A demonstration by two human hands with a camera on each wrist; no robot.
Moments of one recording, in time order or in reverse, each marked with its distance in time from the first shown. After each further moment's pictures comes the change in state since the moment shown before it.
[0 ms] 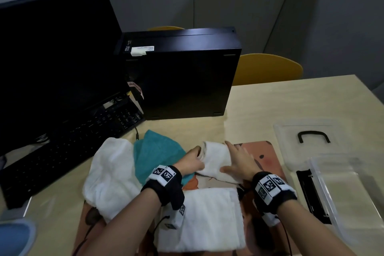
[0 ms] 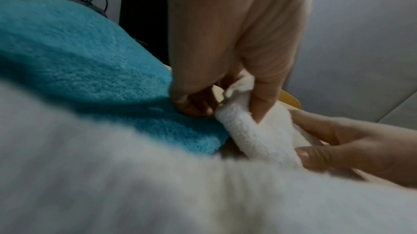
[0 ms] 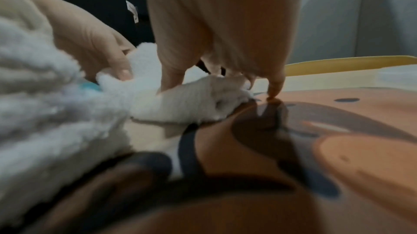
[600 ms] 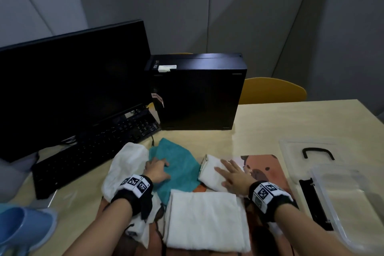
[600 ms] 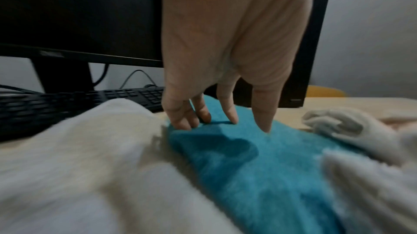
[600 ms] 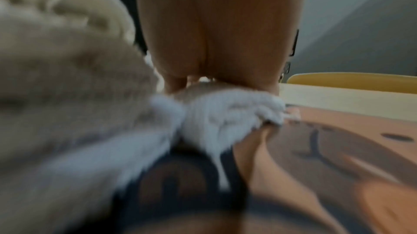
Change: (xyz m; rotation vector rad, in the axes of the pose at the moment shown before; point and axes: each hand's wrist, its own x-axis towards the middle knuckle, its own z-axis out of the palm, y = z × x) left_hand -0.060 -0.067 -0.077 0.527 0.318 -0.198; right_hand -0.017 -0.018 0.012 -0.304 -0.277 -0.213
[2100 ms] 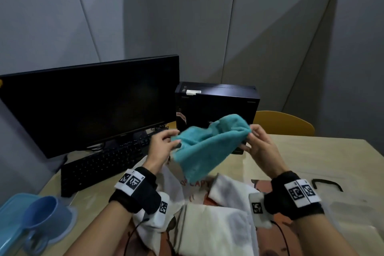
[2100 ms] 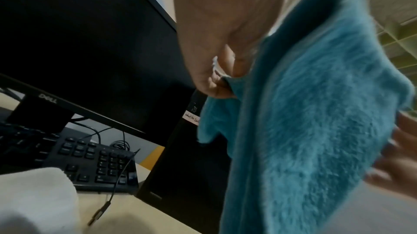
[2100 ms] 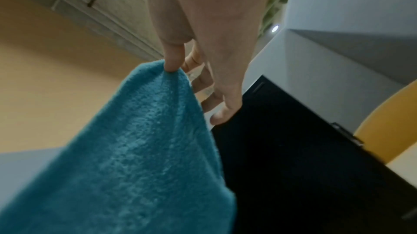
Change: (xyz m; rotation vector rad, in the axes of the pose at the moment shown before) left_hand -0.107 0.035 -0.098 -1.118 0.541 0.397; right_hand -0.088 -0.061 -0.129 1.603 0.601 -0.677
